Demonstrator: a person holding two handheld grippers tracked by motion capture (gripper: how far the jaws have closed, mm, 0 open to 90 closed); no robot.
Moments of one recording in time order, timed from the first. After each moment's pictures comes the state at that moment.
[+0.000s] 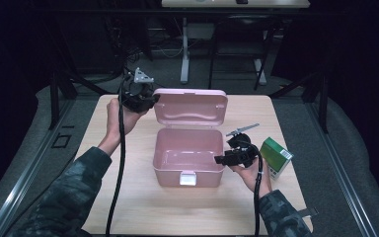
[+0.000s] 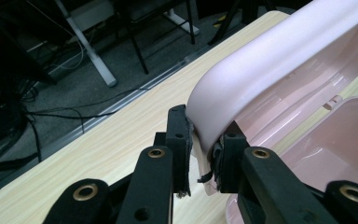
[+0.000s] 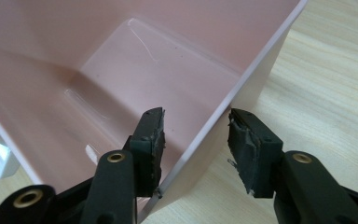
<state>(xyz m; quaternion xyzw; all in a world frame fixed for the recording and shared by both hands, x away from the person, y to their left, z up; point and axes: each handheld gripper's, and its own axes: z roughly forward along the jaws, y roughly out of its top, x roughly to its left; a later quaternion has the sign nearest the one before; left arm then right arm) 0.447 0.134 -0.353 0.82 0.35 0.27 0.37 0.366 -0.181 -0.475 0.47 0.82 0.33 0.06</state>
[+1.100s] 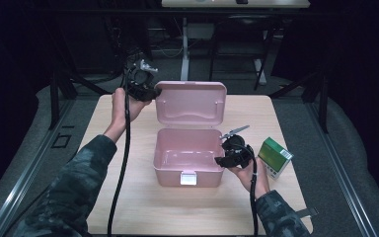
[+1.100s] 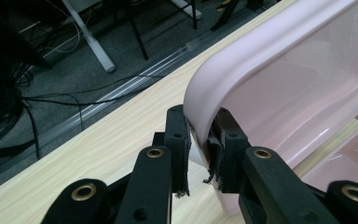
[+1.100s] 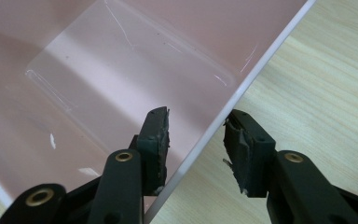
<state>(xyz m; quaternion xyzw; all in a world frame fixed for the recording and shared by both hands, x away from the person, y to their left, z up) 0.488 0.128 -0.354 0.83 0.37 0.25 0.34 0.365 -0.167 -0.478 0.44 0.84 0.27 0.12</state>
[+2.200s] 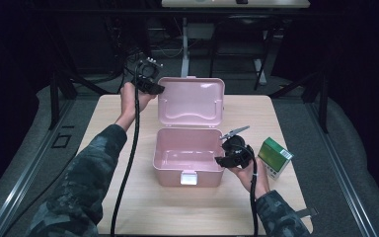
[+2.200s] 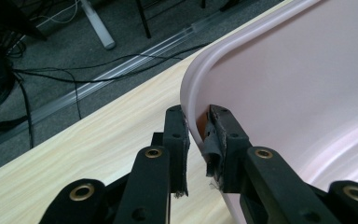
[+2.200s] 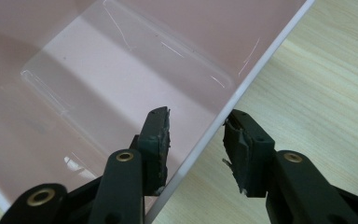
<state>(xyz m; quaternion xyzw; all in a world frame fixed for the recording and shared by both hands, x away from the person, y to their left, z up) 0.542 0.119 -0.378 0.83 0.41 0.22 0.31 0.364 -0.168 -0.480 0.44 0.84 0.28 0.12</state>
